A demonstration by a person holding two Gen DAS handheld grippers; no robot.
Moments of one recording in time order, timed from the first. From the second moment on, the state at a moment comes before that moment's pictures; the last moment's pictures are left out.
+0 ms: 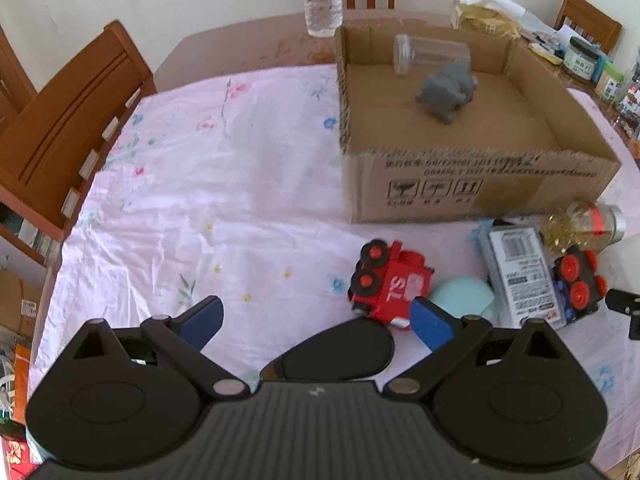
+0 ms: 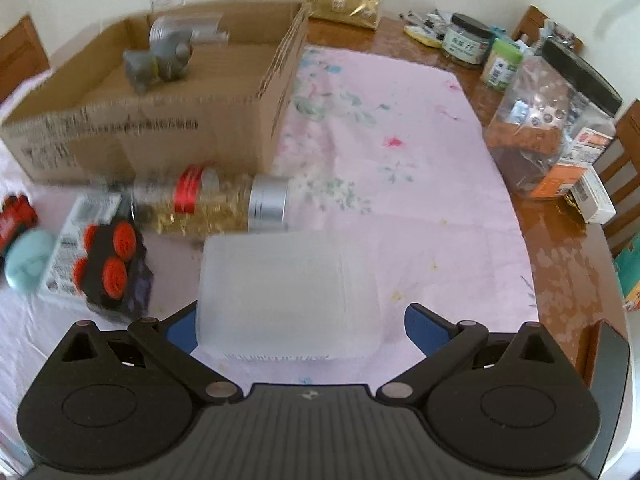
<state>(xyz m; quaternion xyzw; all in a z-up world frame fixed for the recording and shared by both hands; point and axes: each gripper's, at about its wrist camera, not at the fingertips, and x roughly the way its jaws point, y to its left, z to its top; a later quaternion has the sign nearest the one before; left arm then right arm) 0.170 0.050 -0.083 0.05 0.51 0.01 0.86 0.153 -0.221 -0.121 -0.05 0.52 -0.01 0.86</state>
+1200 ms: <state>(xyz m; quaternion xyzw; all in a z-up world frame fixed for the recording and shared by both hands) 0.152 0.070 -0.123 -0.01 0.53 -0.03 0.85 0.147 -0.227 -0.132 -0.03 0.51 0.01 0.86</state>
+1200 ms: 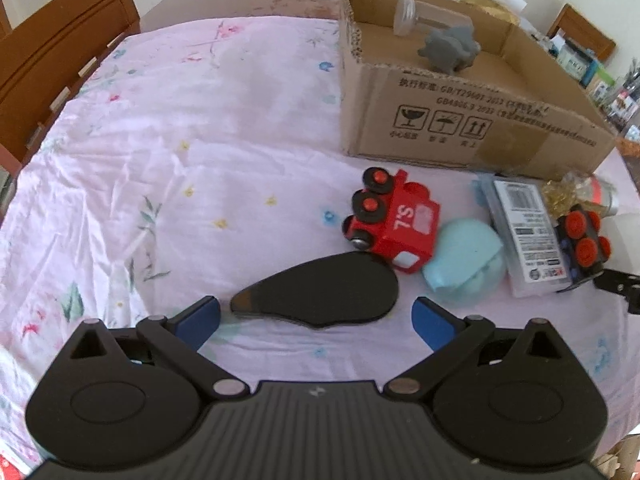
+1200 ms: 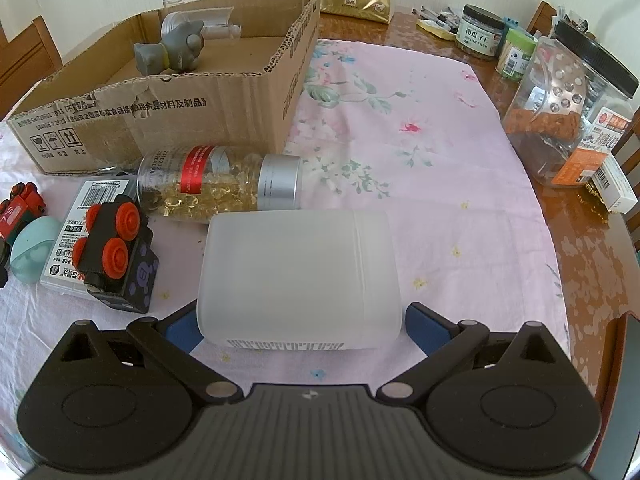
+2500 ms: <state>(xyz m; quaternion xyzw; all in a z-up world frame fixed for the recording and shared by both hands) 0.148 0.076 -0.132 -0.01 0.48 0.02 0.88 0.157 -0.226 -0.132 -0.03 0.51 0.03 0.86</state>
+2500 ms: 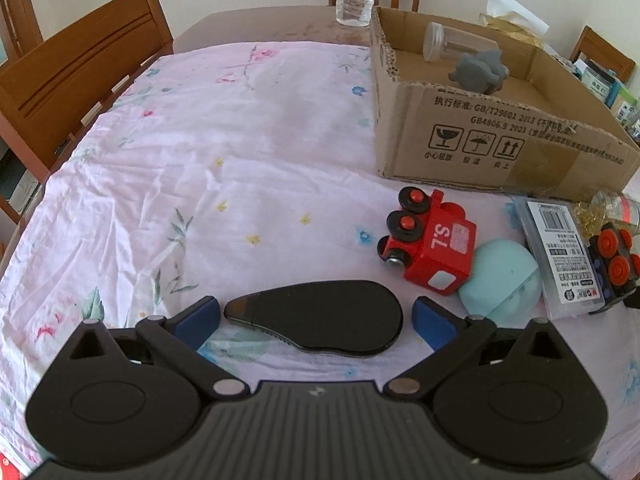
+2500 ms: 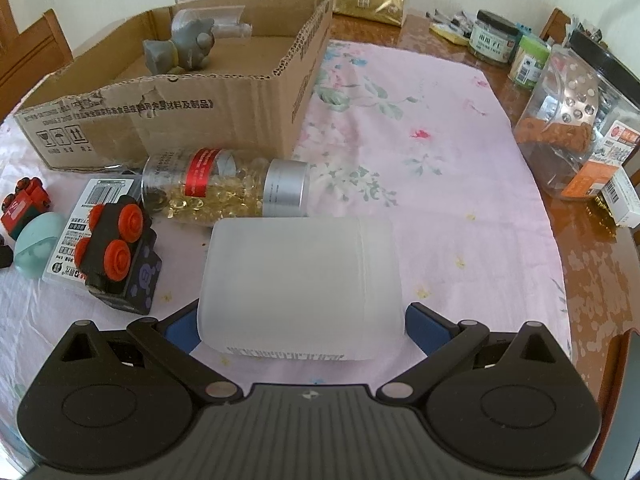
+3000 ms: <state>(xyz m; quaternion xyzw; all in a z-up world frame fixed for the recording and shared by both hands) 0.153 0.076 -0.129 0.00 0.49 0.01 0.87 0.186 -0.211 -0.122 -0.05 0.55 0.01 0.83</state>
